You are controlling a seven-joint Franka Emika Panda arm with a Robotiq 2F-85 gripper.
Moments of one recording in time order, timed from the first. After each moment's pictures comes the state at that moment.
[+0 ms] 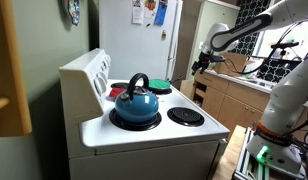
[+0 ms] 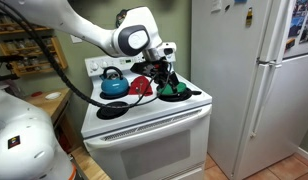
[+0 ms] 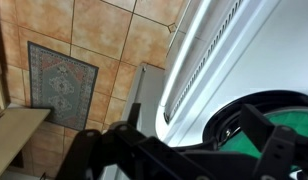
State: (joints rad) arm -0.15 -0.40 -0.07 -2.50 -0.15 2.41 0.09
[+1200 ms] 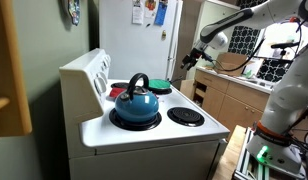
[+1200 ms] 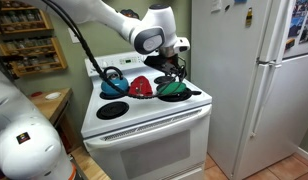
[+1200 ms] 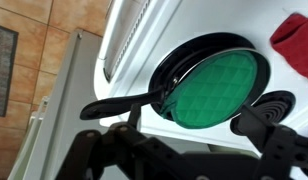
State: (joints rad) arm 0.00 -0.21 -0.21 -2.30 0.31 2.46 -0.34
